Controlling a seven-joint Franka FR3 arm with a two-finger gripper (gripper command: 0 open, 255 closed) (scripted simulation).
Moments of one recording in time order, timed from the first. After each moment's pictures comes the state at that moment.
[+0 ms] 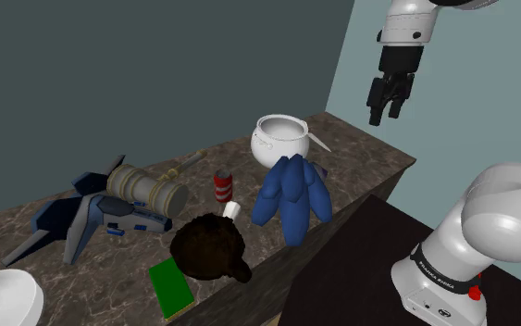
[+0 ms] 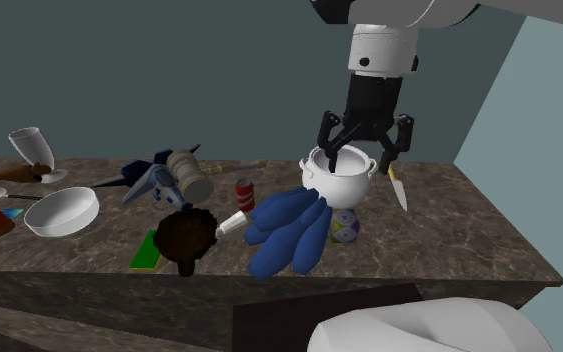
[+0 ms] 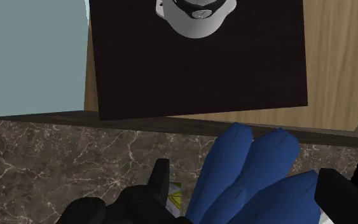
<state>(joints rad) -0.01 -0.76 -0.07 -2.41 0.01 1.46 0.05</state>
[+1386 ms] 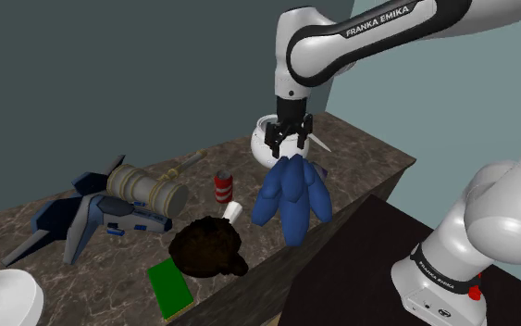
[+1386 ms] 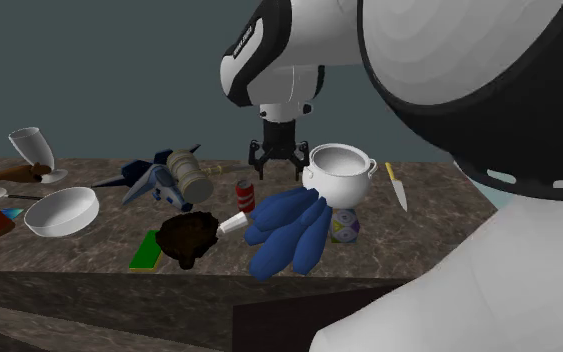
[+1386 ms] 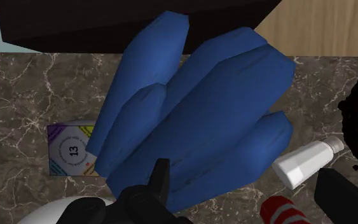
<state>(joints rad) 0.07 -0.16 0.14 -2.27 0.08 1.98 0.33</state>
